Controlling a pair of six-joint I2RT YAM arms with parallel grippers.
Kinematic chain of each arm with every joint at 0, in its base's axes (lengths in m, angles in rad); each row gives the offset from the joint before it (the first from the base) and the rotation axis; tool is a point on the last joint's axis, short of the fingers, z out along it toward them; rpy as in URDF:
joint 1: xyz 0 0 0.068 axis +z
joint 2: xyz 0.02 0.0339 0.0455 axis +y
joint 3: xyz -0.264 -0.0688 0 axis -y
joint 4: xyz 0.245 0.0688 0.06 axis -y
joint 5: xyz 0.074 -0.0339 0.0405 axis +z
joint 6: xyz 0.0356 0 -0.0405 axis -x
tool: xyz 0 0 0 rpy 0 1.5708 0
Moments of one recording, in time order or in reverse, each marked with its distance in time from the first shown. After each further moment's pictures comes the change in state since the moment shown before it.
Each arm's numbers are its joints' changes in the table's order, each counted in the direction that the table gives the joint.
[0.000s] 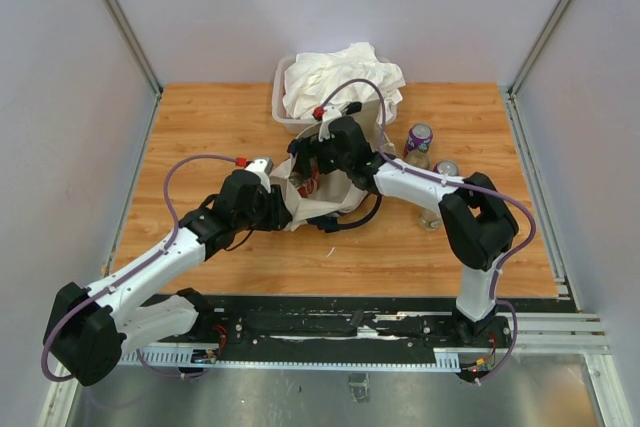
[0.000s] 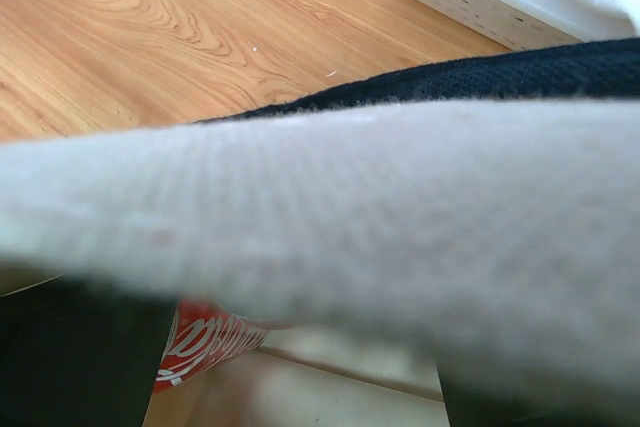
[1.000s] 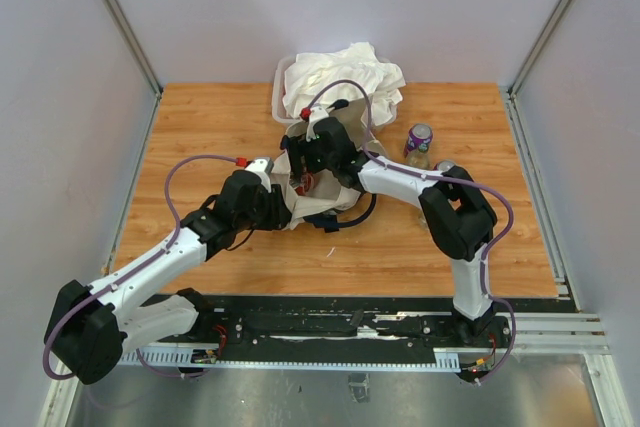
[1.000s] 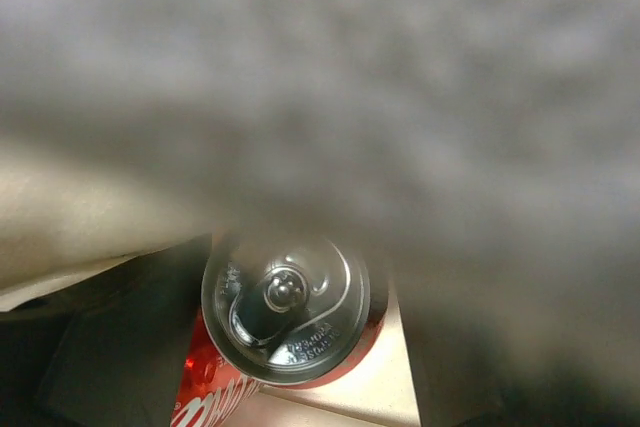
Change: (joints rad) left arm 0.000 0.010 -0.013 0.035 -0.002 -0.001; right arm 0.032 0.144 0.126 -0.005 -0.052 -0.012
